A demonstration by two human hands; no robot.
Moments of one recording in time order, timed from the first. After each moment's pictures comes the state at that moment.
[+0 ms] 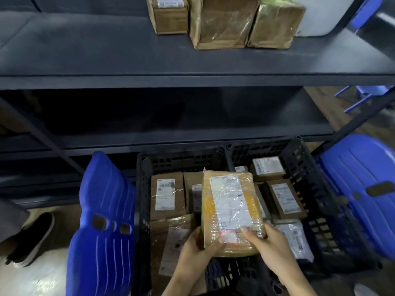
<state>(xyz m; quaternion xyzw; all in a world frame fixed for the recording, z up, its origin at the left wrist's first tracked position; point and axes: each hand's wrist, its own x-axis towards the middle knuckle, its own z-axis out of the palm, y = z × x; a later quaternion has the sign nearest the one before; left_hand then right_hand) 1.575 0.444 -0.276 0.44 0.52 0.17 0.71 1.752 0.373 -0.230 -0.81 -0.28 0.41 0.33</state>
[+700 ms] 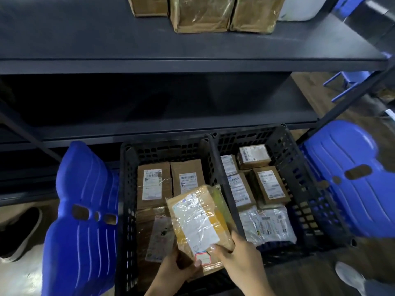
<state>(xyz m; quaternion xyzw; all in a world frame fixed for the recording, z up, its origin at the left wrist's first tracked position) 1.541 0.401 -0.316 0.56 0.51 0.08 0.65 1.714 0.343 -0.238 -0.85 -0.39 0.32 0.15</state>
